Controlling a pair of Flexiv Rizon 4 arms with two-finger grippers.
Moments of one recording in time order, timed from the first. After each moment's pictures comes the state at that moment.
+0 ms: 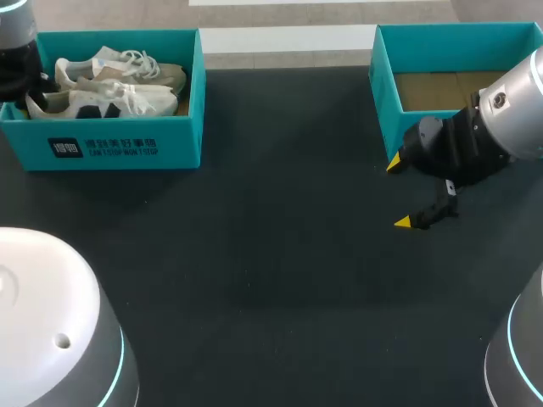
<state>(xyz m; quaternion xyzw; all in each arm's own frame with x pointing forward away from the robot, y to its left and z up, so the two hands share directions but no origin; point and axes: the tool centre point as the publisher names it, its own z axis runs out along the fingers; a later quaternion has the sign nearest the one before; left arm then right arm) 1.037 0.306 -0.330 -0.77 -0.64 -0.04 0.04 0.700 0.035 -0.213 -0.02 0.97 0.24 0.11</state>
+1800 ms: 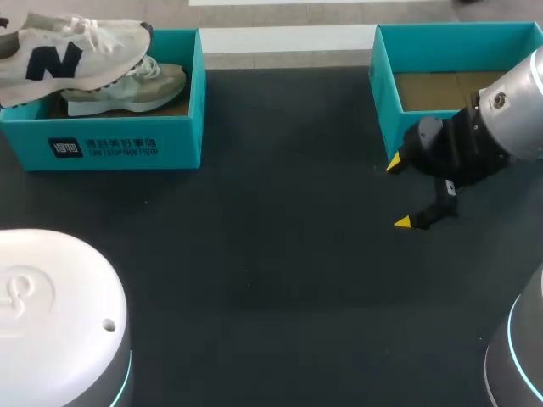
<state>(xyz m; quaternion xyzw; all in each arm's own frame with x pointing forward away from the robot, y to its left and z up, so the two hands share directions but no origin) 0.958 0.309 -0.154 -0.71 -0.70 -0.07 0.04 0.700 0.035 -0.213 -0.02 0.97 0.24 0.11</state>
